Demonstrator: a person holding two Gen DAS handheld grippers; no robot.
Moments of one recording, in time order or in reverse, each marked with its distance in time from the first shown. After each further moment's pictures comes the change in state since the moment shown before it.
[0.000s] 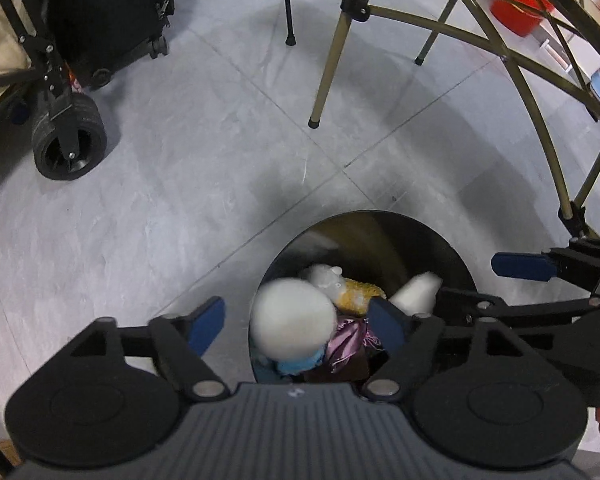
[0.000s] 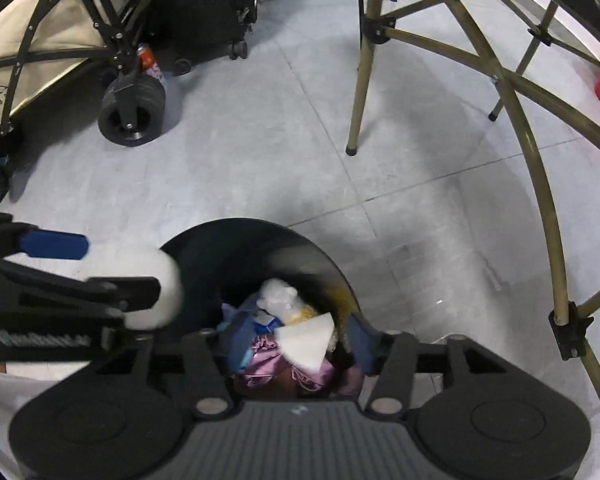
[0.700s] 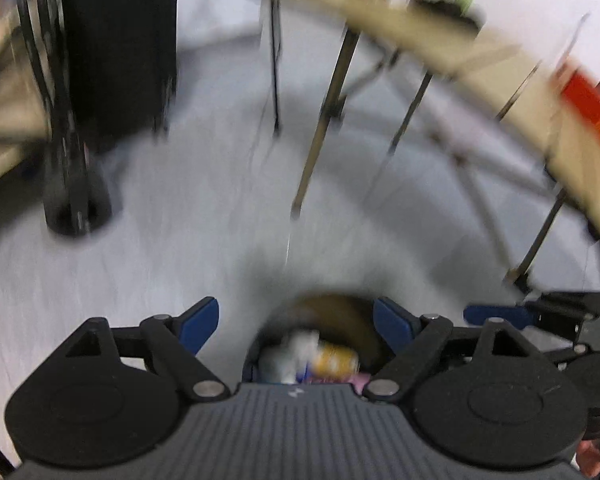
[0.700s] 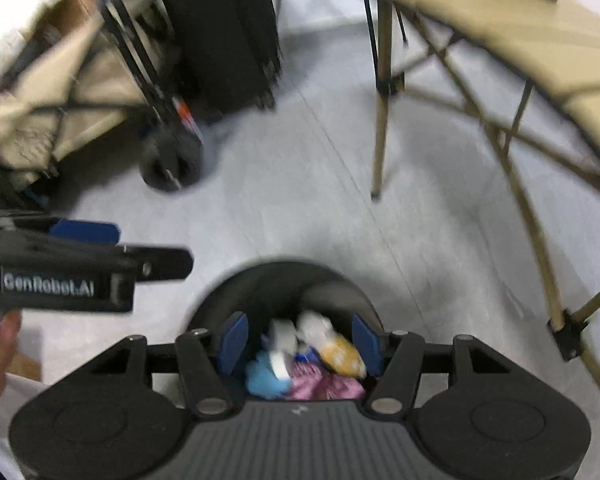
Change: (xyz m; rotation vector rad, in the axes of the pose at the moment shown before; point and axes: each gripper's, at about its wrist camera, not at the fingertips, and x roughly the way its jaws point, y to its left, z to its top) left arm -0.097 -0.006 -0.008 0.006 -0.323 -0.051; right arm -0.065 0.005 -0.014 0.027 -0.190 0.089
